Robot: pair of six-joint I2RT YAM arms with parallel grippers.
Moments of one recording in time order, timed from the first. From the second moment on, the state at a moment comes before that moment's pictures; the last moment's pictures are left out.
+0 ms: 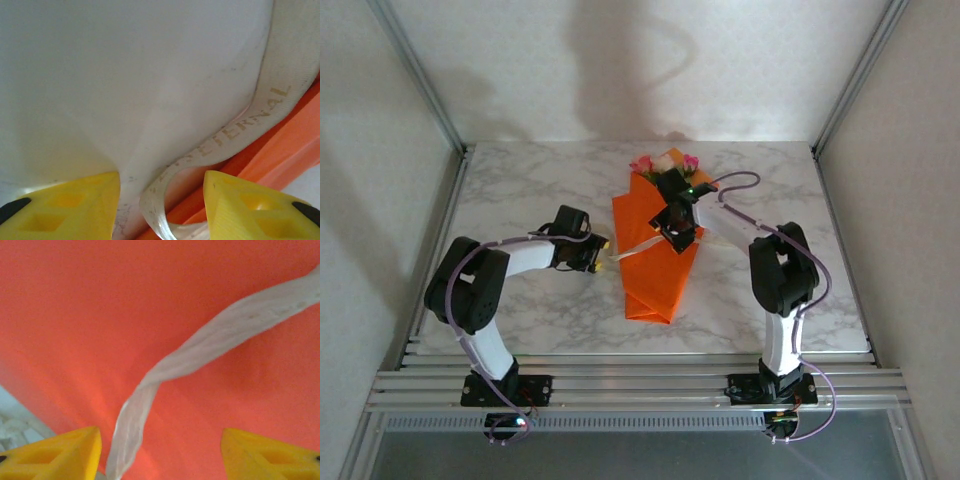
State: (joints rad) left arm -0.36 1.76 0.89 -0.10 0.30 -1.54; right arm 0.58 1.97 1.54 -0.81 -0.06 1.33
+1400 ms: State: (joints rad) left arm -0.54 1.61 0.74 -0.28 0.33 -1.22; right arm 0.72 1.36 0.68 -0.66 -0.30 1.42
